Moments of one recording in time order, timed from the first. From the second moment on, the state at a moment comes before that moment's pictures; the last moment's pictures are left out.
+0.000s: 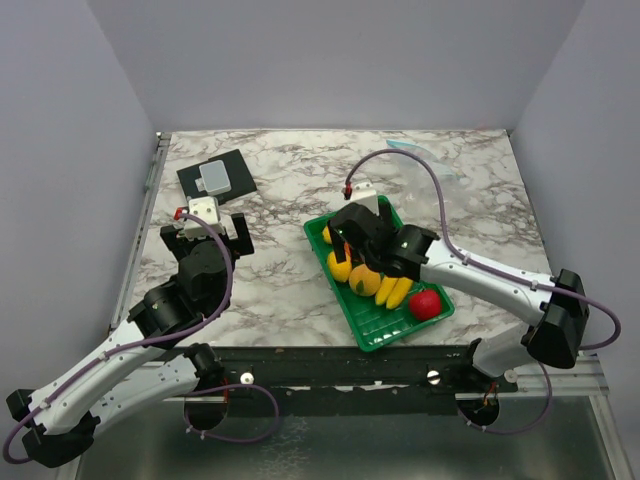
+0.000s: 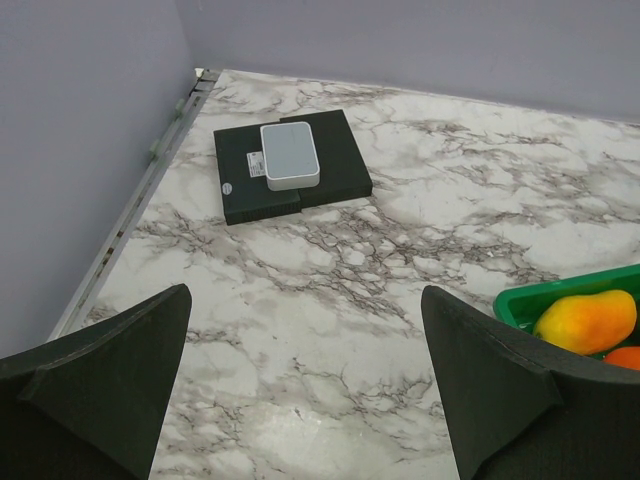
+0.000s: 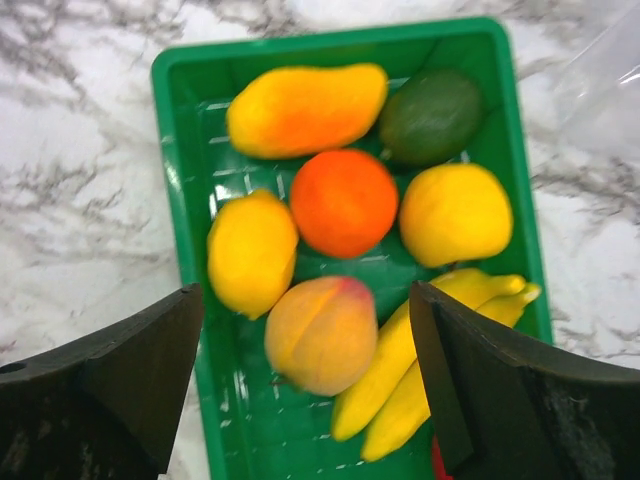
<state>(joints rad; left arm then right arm) -0.90 0.66 0.85 -0.45 -1.06 -0.25 1.03 1.46 1.24 -0.64 0.62 0.48</state>
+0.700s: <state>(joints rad) -0.90 0.65 0.85 -0.45 -1.05 -0.25 0.60 1.63 1.45 -0.54 0.61 0.21</state>
